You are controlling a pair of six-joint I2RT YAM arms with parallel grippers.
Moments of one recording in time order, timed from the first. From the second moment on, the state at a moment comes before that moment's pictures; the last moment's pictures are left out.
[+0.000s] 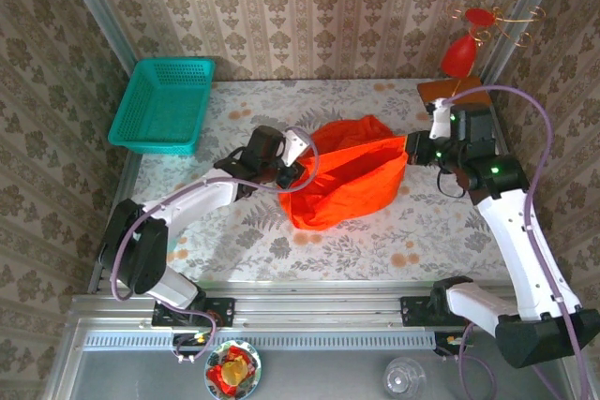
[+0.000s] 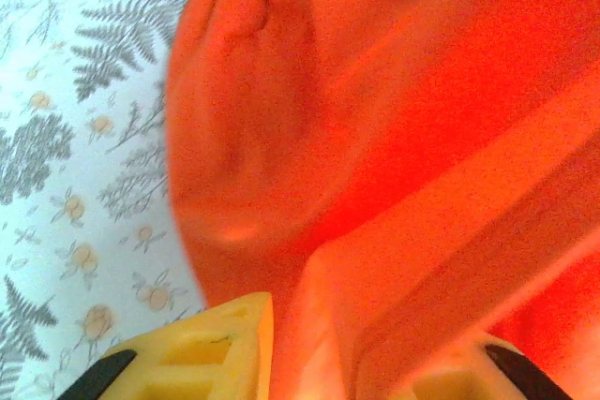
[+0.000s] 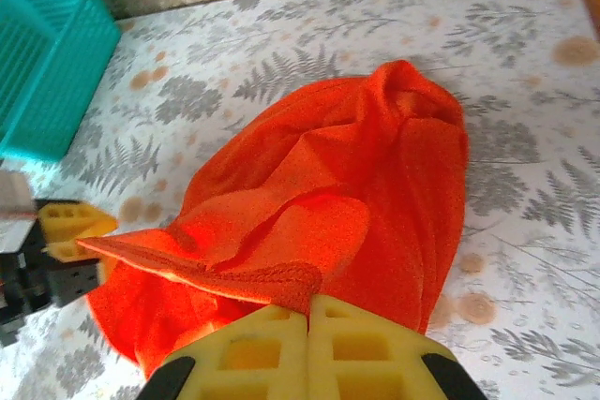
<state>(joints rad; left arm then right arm) -0.67 1.51 1.01 -0.23 0.12 0.17 0.12 1.06 1.22 -0.80 -0.20 0.26</state>
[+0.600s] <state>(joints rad) -0.48 1.33 0.89 -0.14 0.45 -0.02 0.08 1.03 1.22 -0.82 -0.28 0.29</state>
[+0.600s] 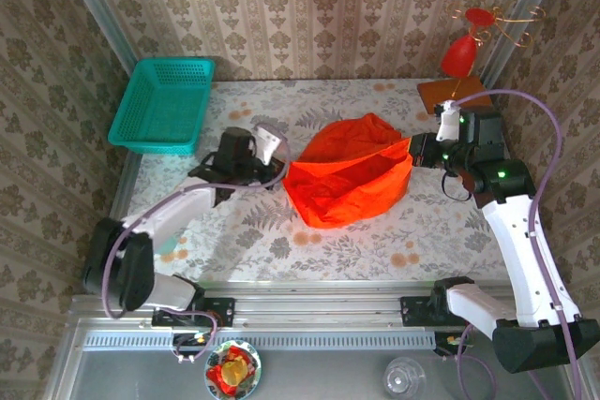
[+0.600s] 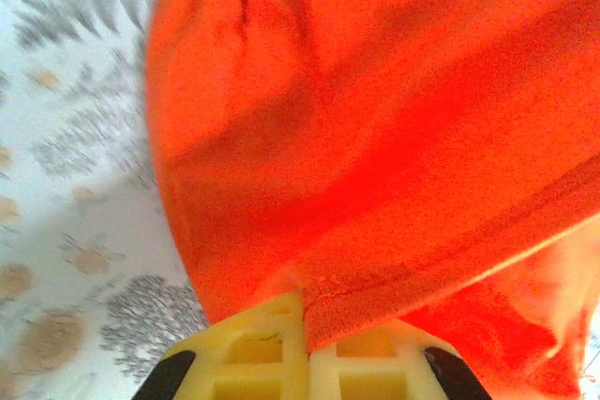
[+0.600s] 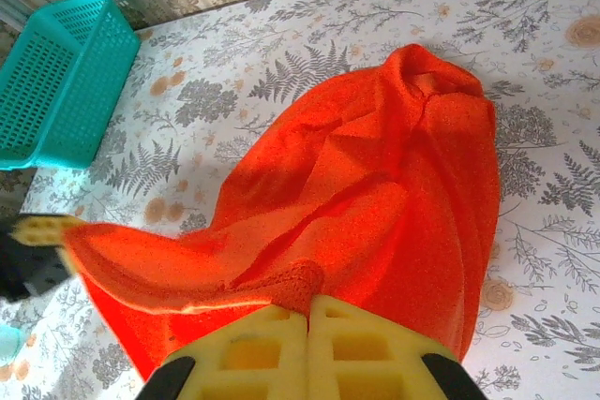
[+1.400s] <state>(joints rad) -0.30 1.22 1.78 -0.39 0.56 -0.10 0.08 0.86 1.50 -0.47 -0.38 0.40</state>
